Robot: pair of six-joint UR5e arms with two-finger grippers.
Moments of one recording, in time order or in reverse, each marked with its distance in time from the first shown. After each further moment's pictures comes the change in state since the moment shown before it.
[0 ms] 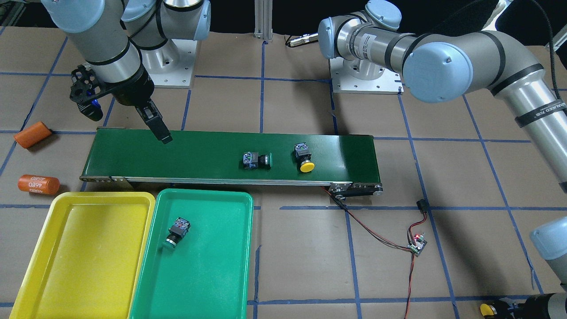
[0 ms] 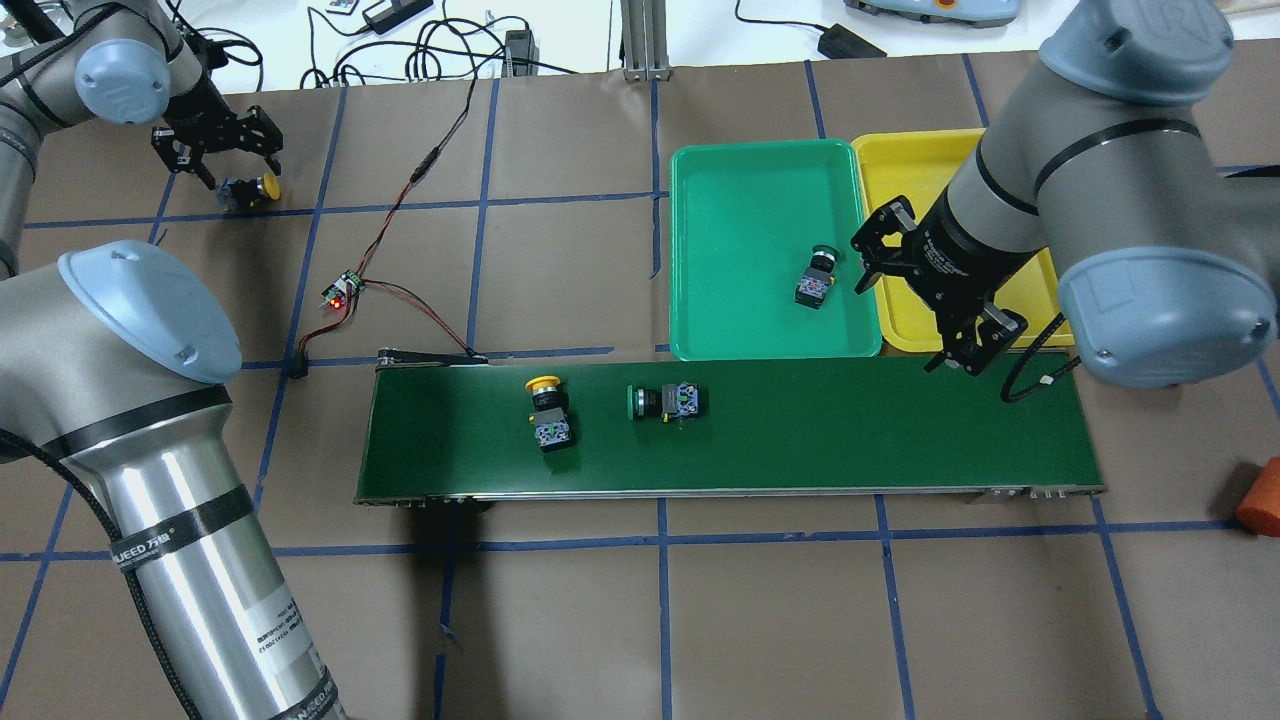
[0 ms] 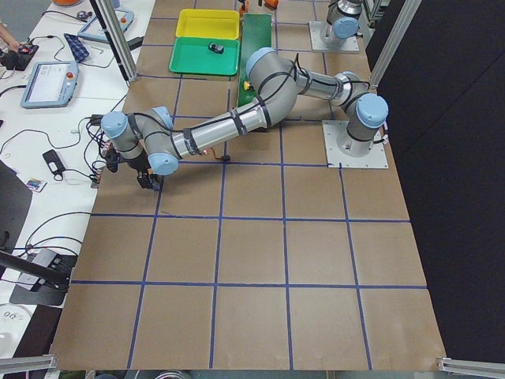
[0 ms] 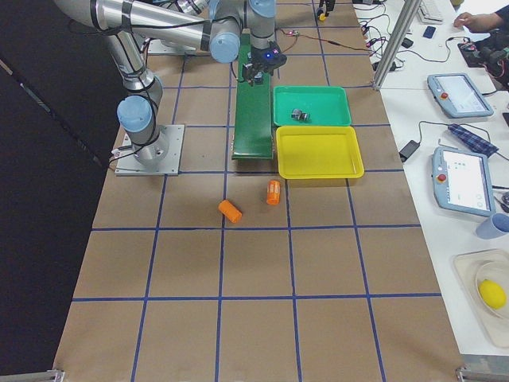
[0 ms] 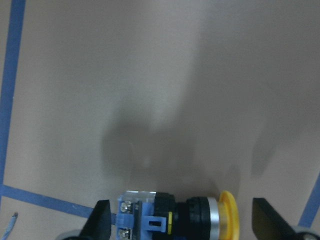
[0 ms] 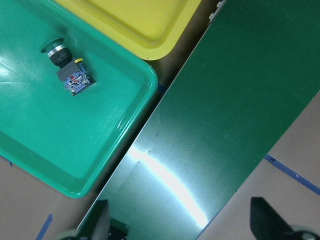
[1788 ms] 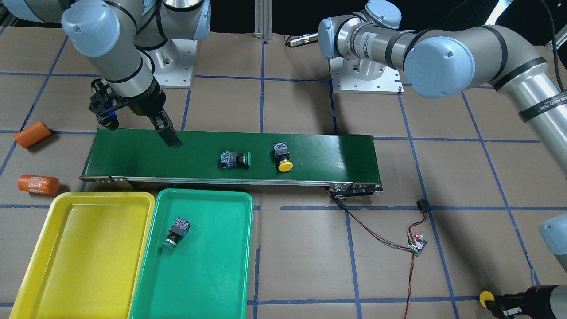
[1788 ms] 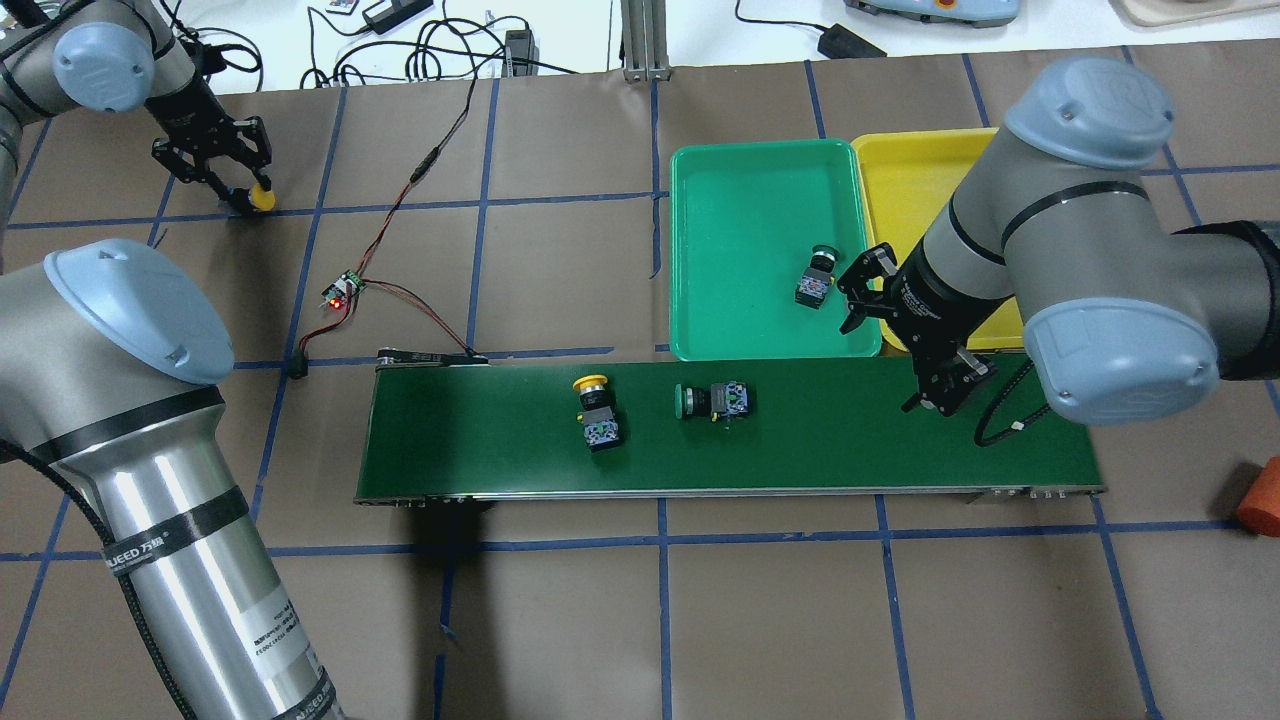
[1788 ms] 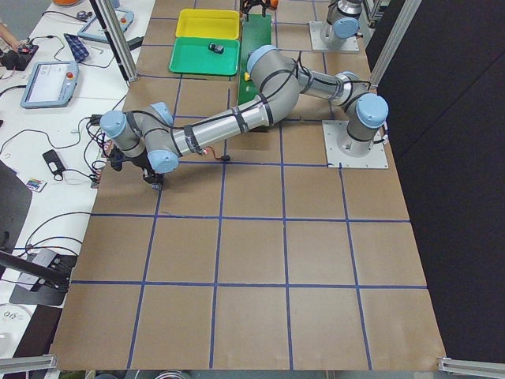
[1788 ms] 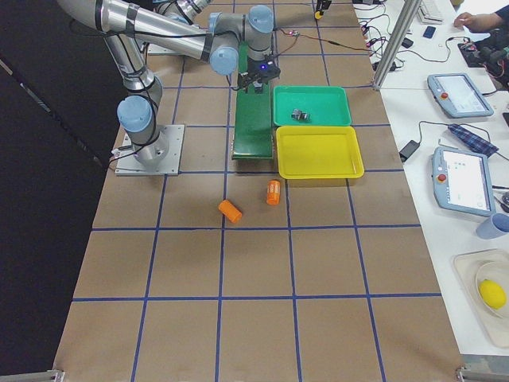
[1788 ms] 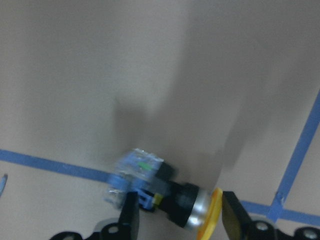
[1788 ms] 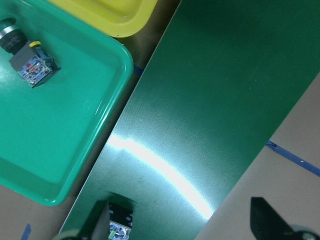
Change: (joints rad) left arm 0.002 0.025 0.004 -0.115 -0.010 0.015; right arm 0.007 0.017 0.102 -0.066 0.021 0.072
